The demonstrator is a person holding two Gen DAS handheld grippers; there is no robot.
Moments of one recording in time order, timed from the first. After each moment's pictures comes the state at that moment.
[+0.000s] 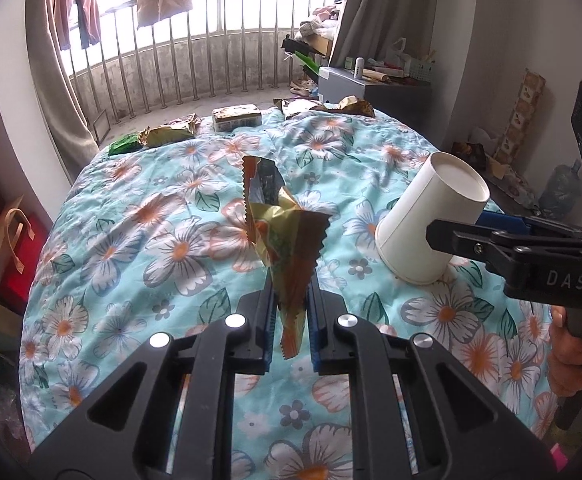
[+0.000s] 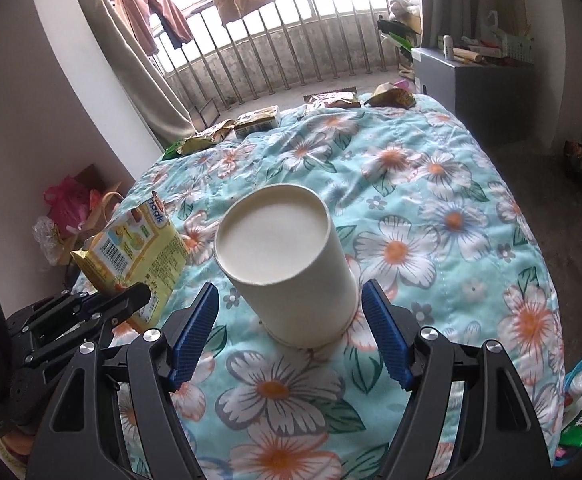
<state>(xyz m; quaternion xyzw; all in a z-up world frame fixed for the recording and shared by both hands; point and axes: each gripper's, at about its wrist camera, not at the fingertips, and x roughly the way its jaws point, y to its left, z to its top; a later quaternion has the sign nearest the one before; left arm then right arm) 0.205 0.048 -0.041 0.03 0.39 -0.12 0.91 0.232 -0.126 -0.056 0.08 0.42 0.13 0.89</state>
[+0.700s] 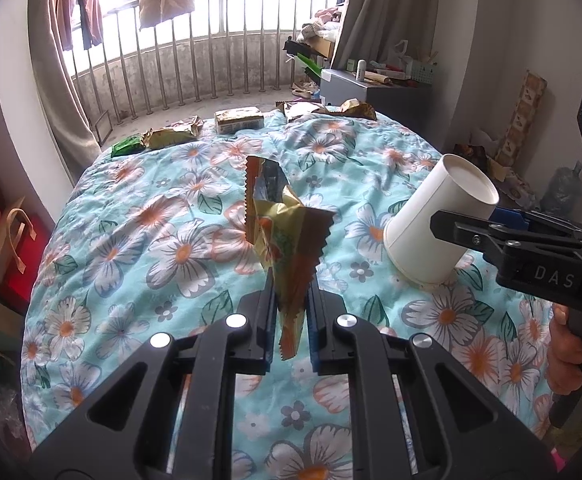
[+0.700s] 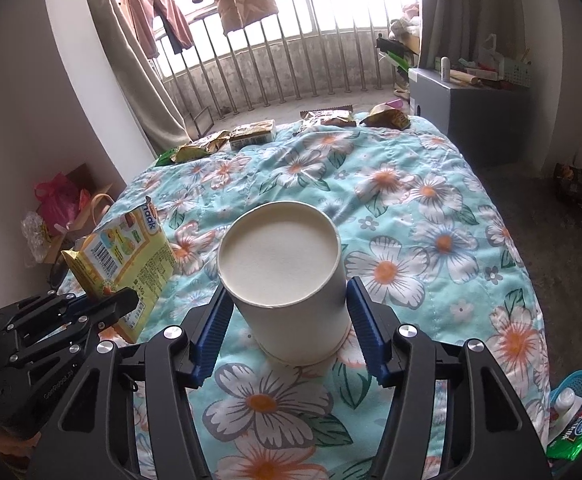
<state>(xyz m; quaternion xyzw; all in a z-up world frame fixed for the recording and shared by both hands) 0.205 0.048 -0.039 0.03 0.38 -0.12 0.92 0.226 -0.127 -0.051 0.07 0.40 0.11 0.91</state>
